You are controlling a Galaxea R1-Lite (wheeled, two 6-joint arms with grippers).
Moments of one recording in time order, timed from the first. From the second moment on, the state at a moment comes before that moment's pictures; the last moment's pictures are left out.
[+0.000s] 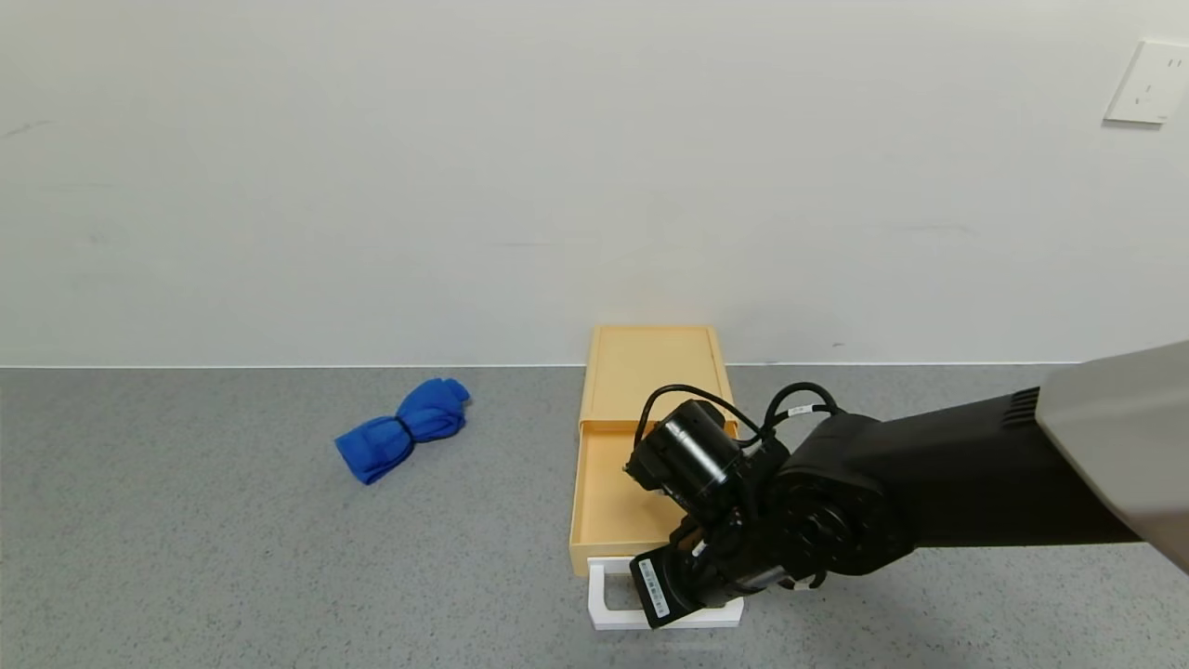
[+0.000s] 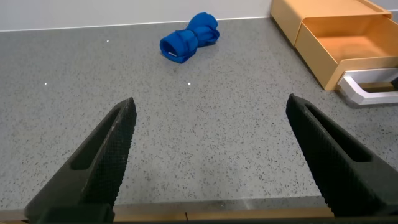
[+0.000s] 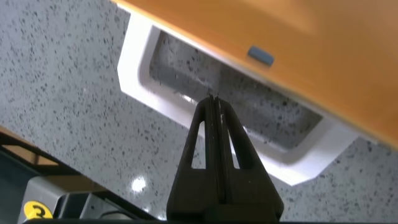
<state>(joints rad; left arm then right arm) 0.00 0.00 0.00 0.00 0.00 0.01 0.81 2.14 -1.40 0.34 0.02 0.41</state>
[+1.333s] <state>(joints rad) 0.00 0.00 0.00 0.00 0.00 0.01 0.74 2.24 -1.53 0.29 -0.09 0.39</state>
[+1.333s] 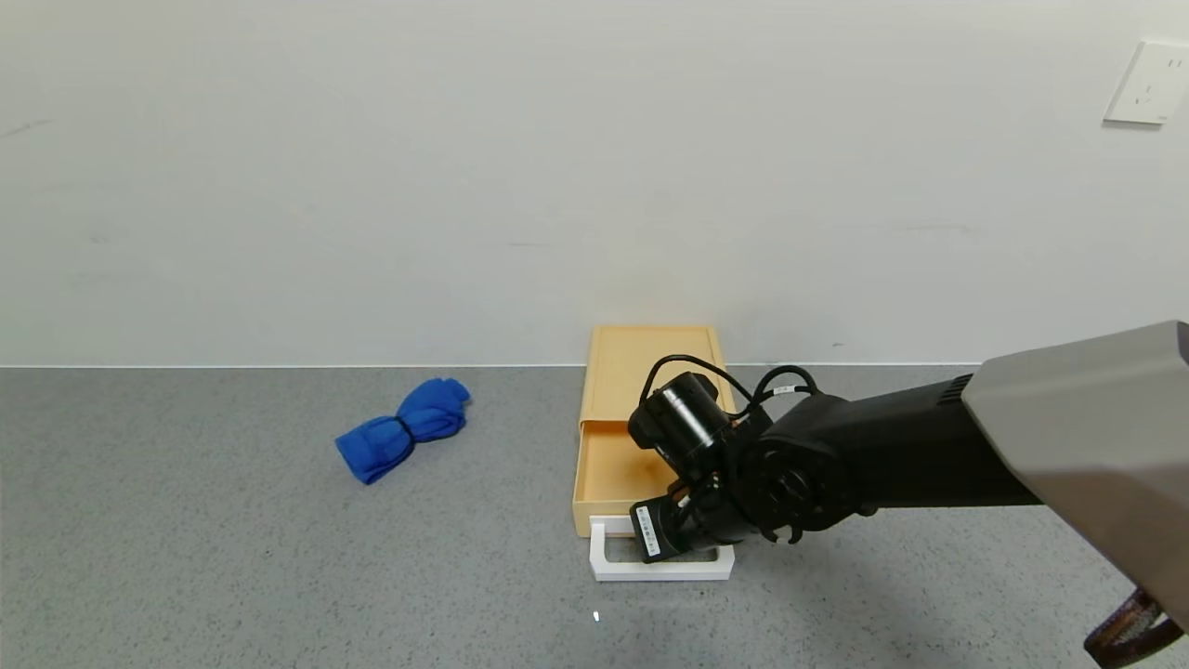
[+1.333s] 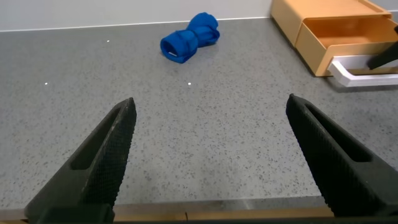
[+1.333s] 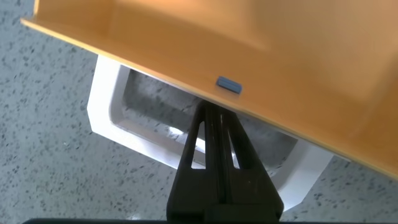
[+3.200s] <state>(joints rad) 0.00 0.00 0.00 0.00 0.00 0.01 0.62 2.47 -1.95 0.30 -0.10 0.33</state>
